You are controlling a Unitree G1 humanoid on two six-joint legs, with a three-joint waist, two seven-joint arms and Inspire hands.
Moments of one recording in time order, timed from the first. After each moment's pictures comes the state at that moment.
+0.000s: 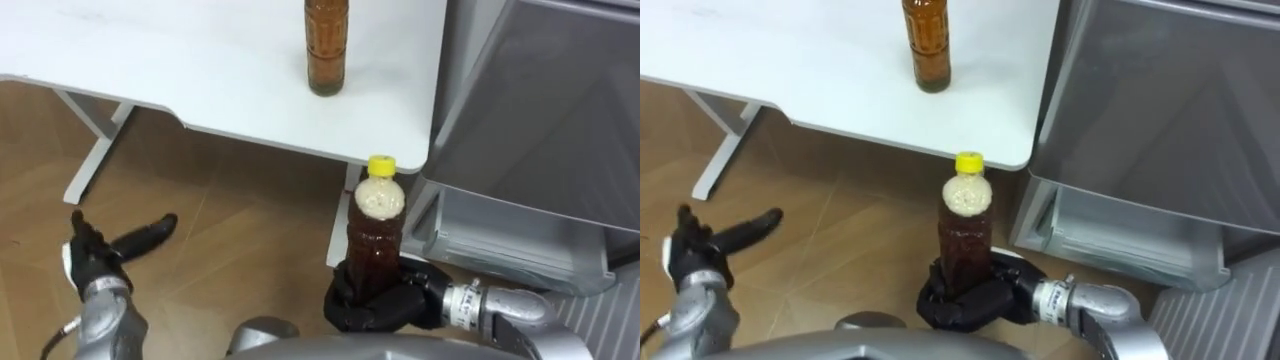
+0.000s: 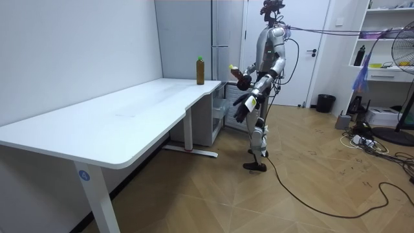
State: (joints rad) left arm 0.24 0.26 0.08 0.69 -0.53 -0.13 0.28; right arm 0.29 -0.34 0.29 0.24 0.23 0.15 0.90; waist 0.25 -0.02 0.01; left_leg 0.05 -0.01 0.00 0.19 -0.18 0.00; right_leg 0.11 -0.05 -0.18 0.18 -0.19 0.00
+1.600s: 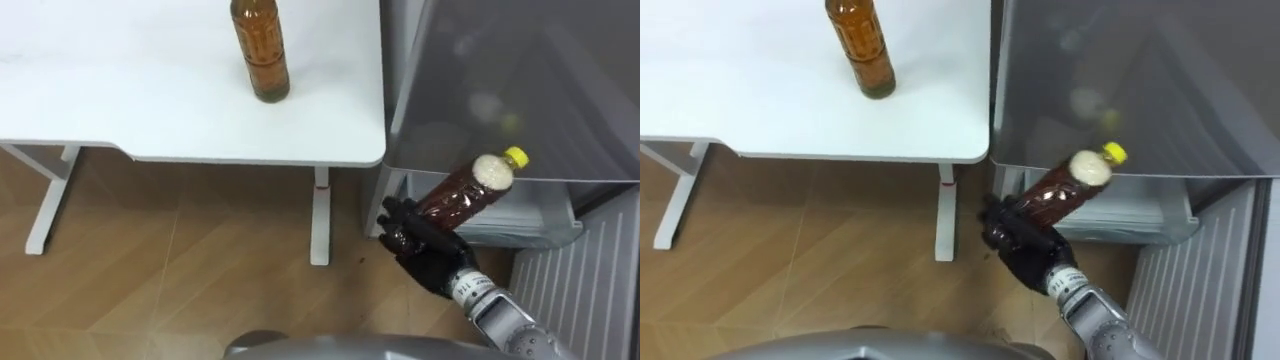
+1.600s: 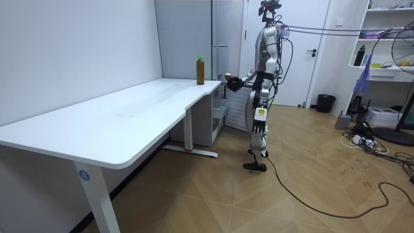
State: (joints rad) left arm 0.26 0.19 -0.08 1.12 -0.07 0.14 0.05; right arm 0.22 -0.25 0.15 0.52 1.14 0.17 0.35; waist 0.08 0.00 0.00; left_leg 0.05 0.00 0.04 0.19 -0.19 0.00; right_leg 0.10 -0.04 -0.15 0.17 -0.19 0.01
